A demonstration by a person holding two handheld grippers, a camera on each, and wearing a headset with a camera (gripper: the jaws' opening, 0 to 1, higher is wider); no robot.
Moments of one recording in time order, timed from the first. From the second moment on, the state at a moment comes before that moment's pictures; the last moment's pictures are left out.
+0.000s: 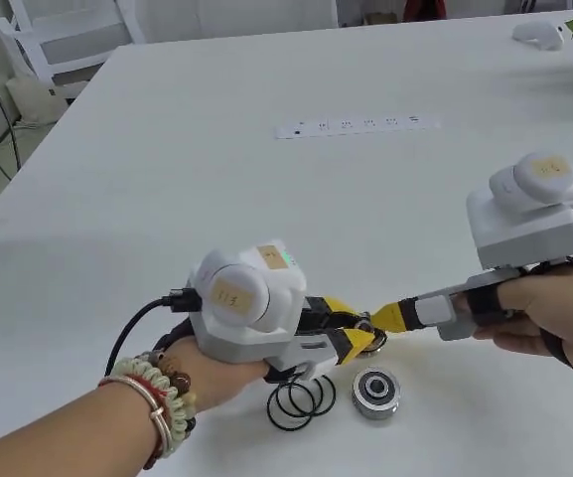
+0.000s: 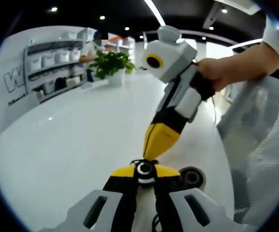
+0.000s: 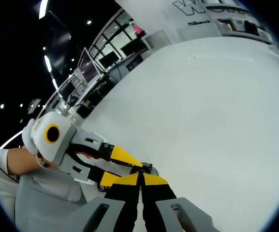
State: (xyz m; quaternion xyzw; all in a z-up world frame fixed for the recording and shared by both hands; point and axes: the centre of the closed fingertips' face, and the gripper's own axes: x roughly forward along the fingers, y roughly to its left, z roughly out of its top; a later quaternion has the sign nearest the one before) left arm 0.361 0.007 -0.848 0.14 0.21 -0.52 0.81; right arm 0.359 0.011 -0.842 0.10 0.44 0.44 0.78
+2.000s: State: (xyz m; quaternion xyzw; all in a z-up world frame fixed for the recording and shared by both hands) left arm 0.376 0.039 -0.750 0.13 0.18 -0.50 0.84; right arm 0.373 0.008 -0.819 0.16 0.41 0.43 0.79
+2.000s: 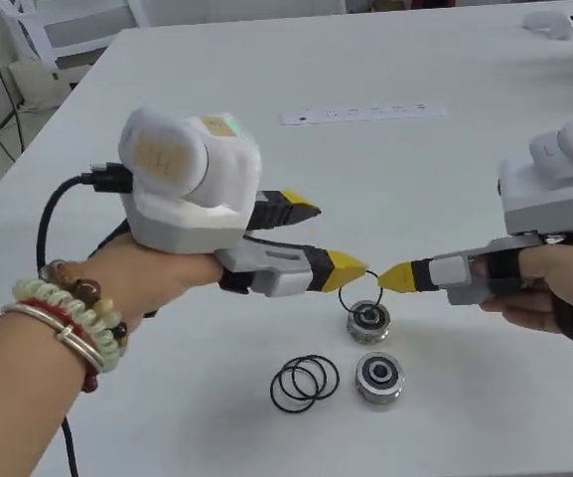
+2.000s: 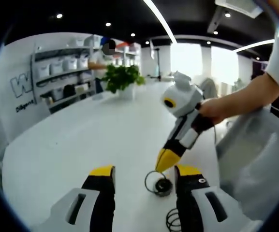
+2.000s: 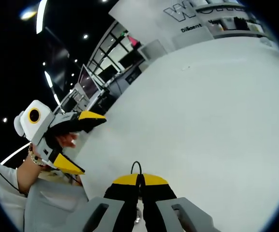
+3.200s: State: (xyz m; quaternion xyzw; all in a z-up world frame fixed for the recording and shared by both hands) left arm 0.296 0.159 -0.766 0.09 0.23 -0.42 0.87; right arm 0.323 0.051 -0.822 0.12 0.43 0.52 0.73
